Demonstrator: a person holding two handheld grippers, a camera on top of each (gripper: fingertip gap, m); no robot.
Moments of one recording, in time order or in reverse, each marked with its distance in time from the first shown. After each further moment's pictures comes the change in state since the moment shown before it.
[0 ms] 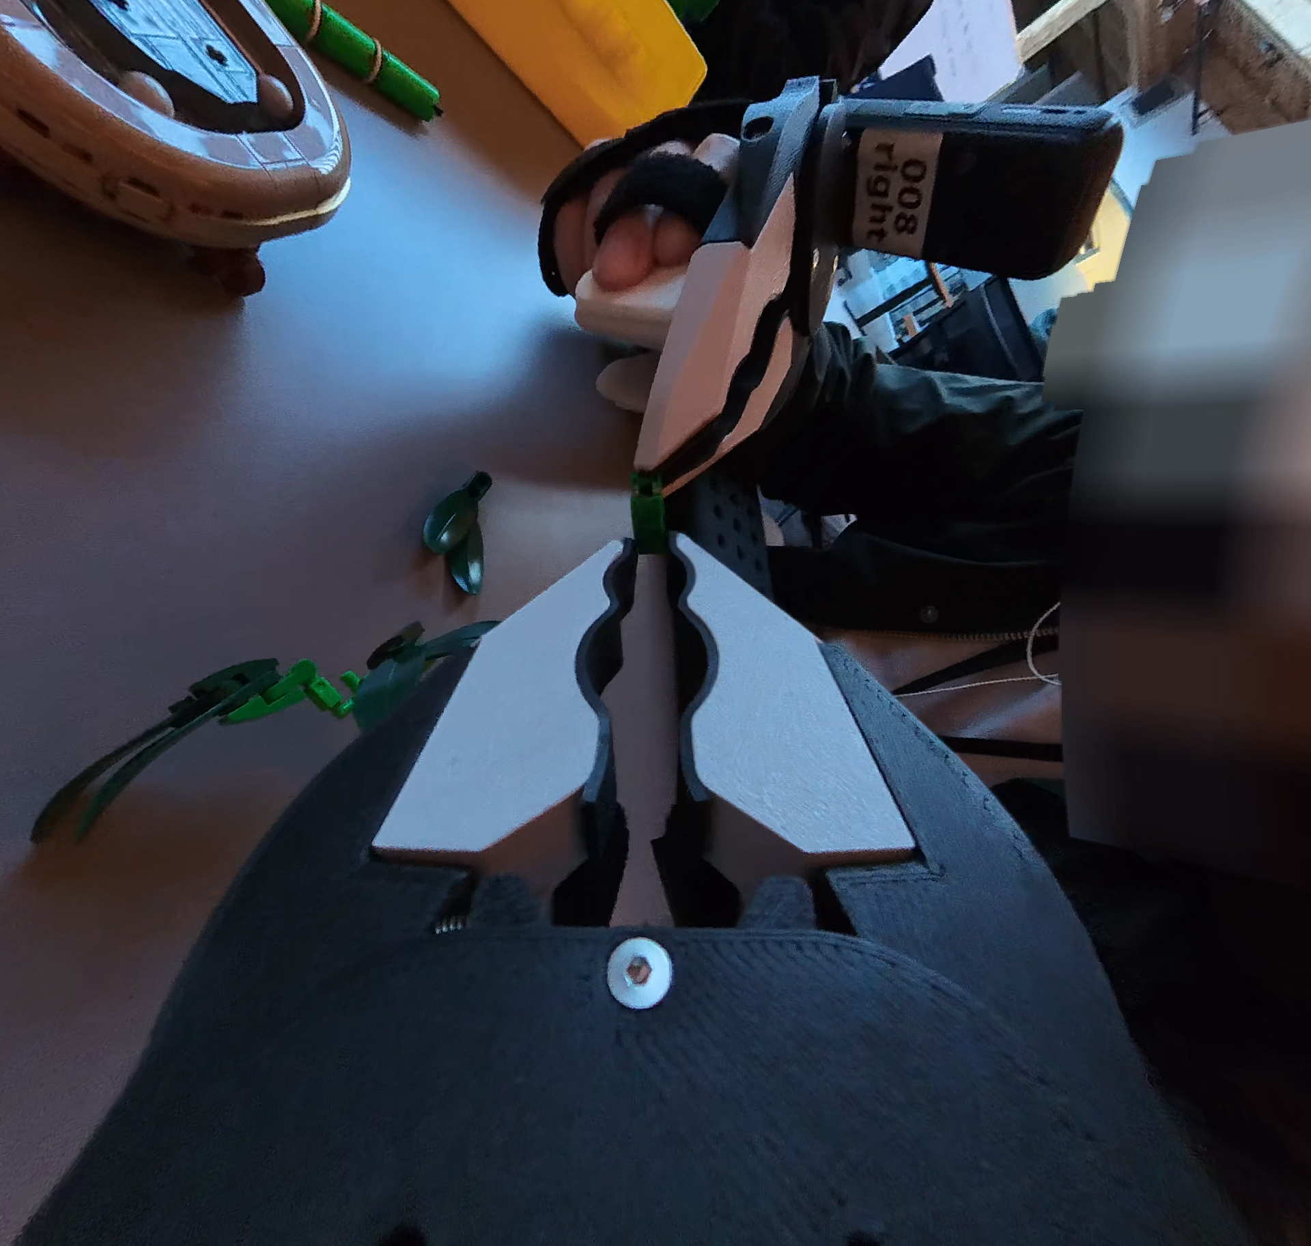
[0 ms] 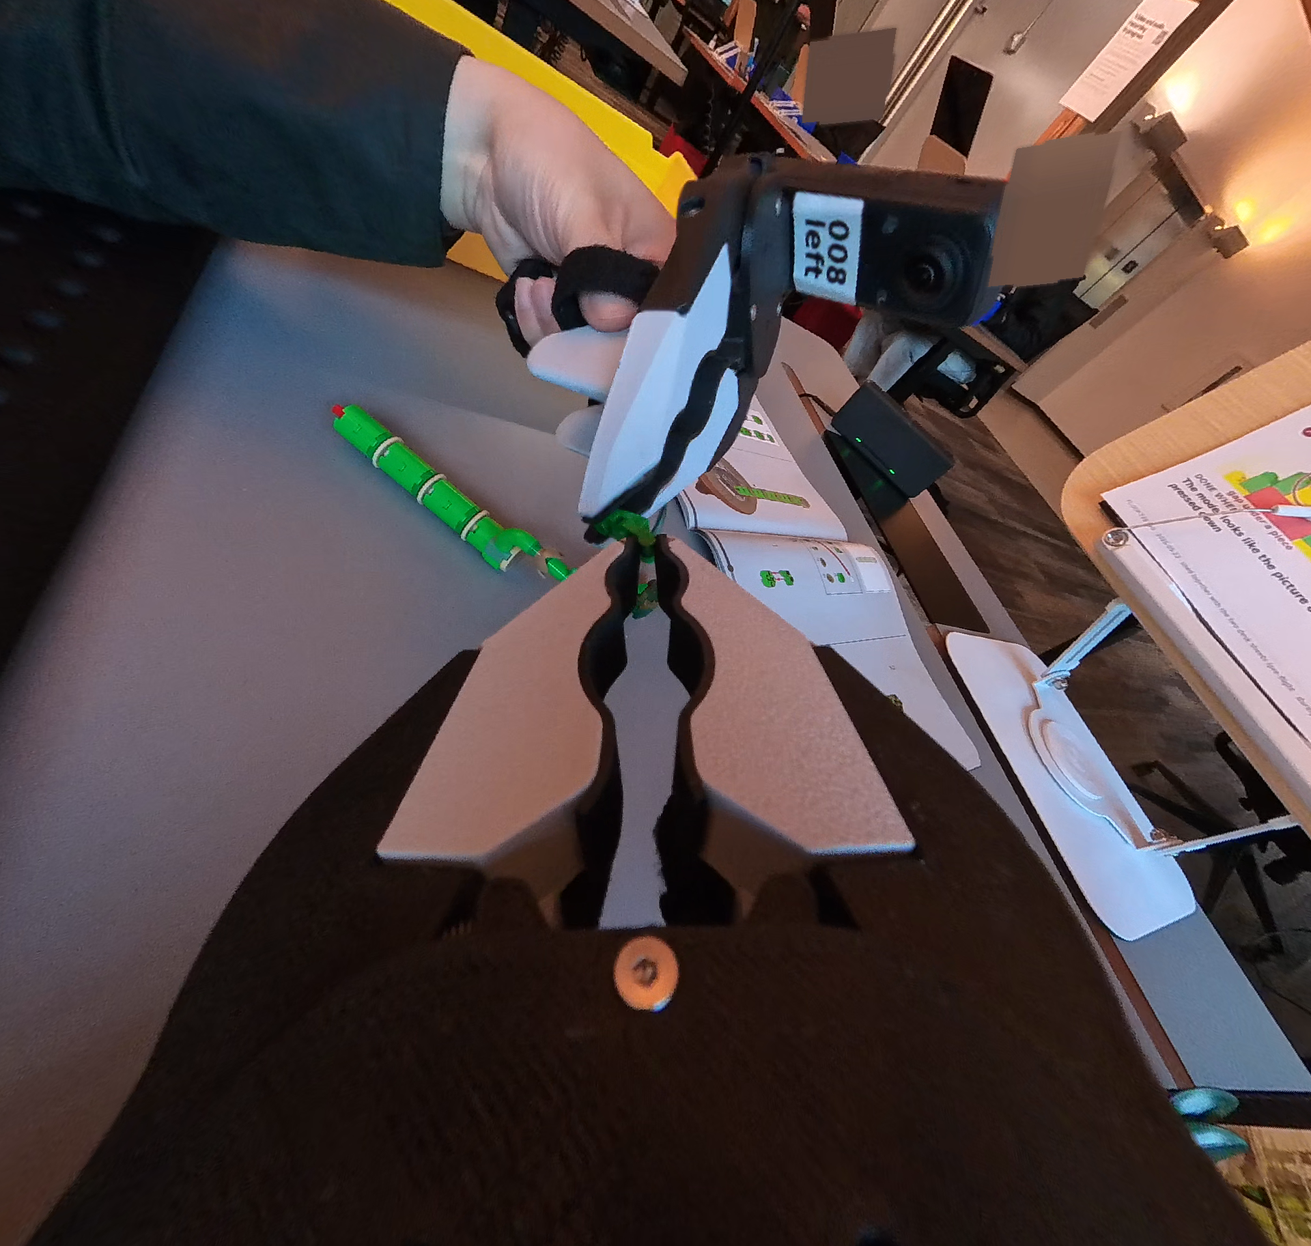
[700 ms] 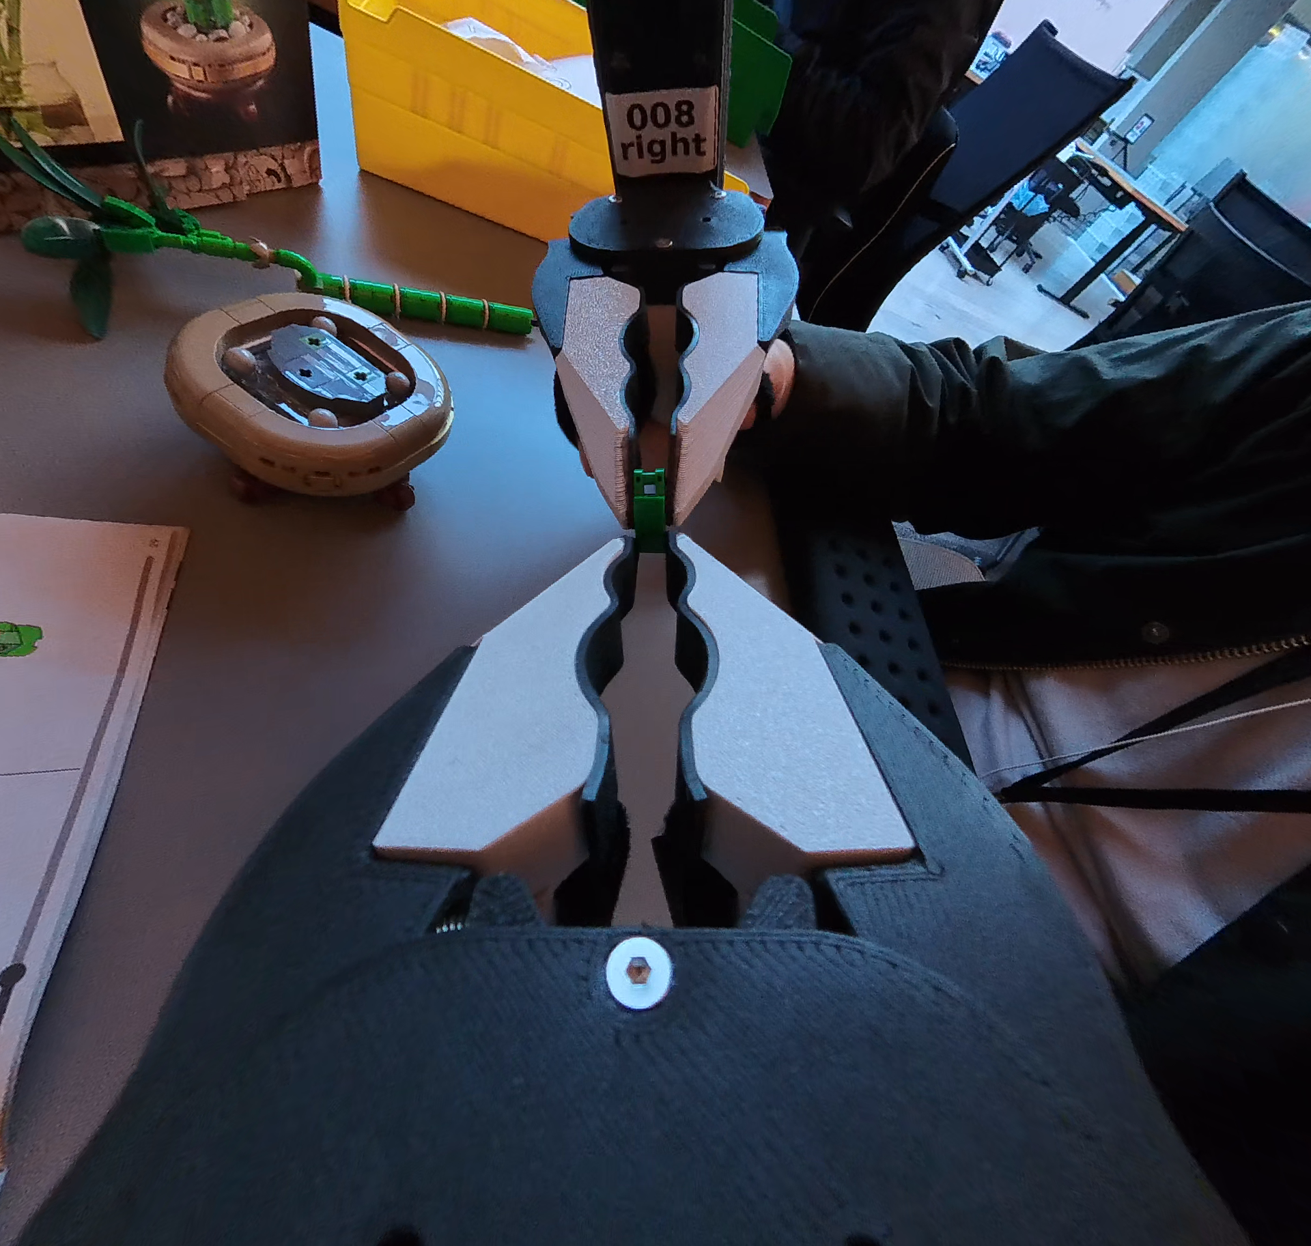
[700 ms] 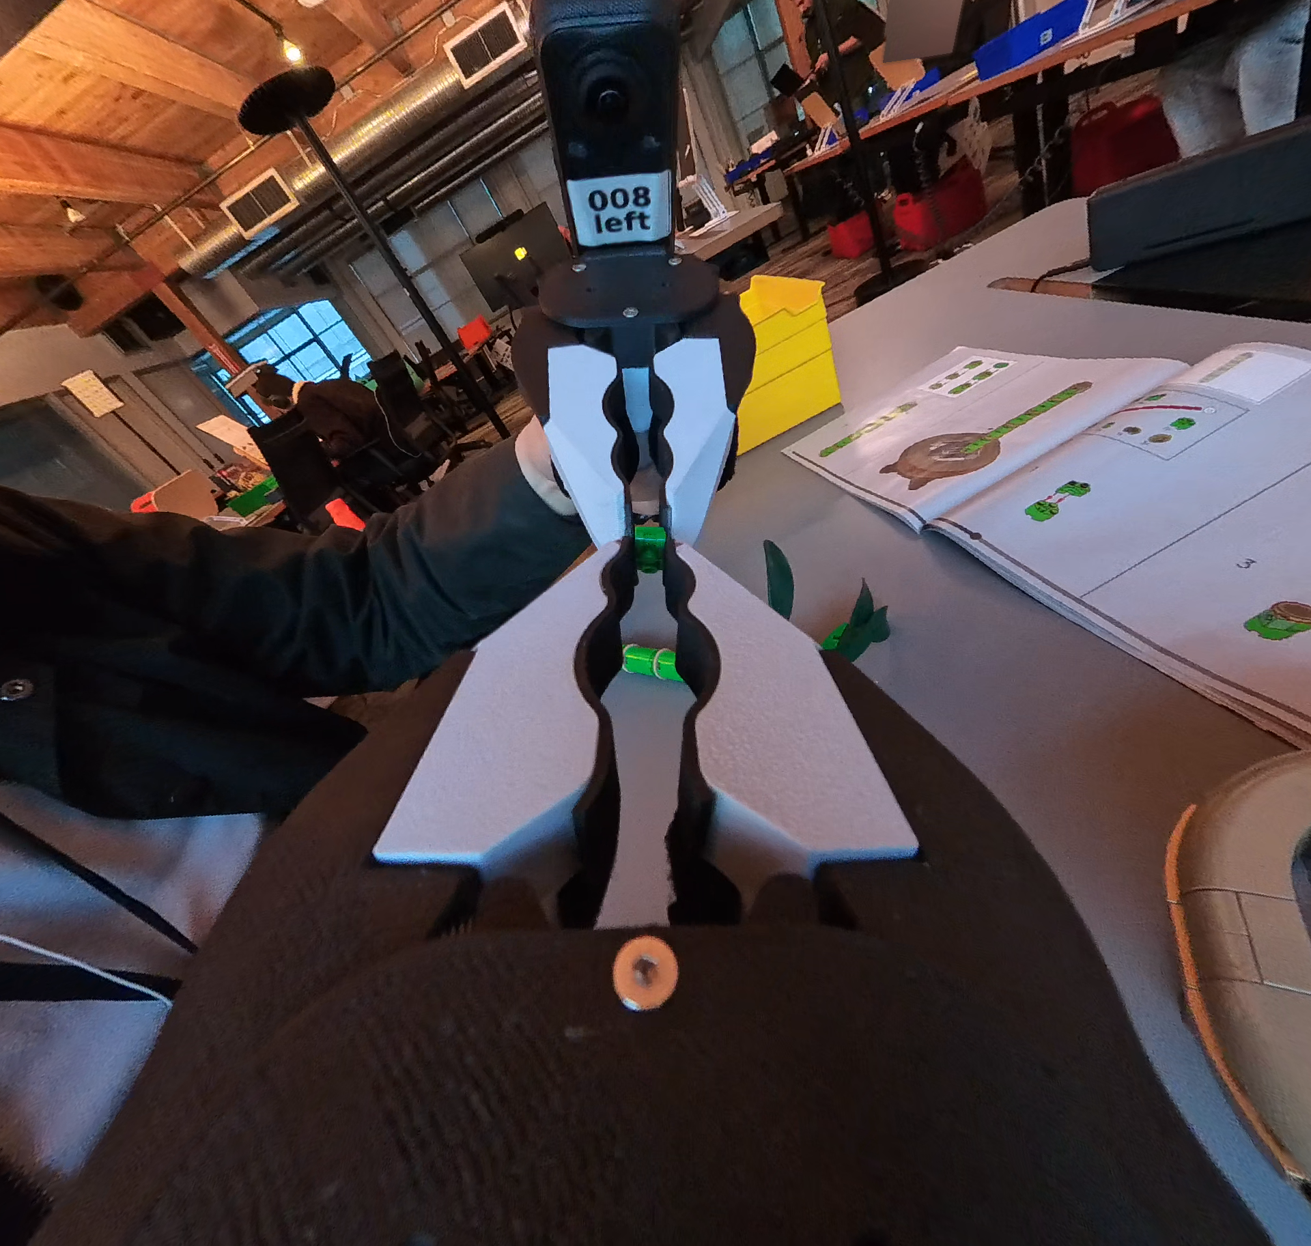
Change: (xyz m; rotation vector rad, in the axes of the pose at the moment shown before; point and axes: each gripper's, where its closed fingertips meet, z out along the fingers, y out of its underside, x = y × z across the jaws) left arm 0.007 -0.032 -0.003 0.135 -0.223 0.377; right arm 0.022 -0.014 -0.006 0.245 -0.294 0.963
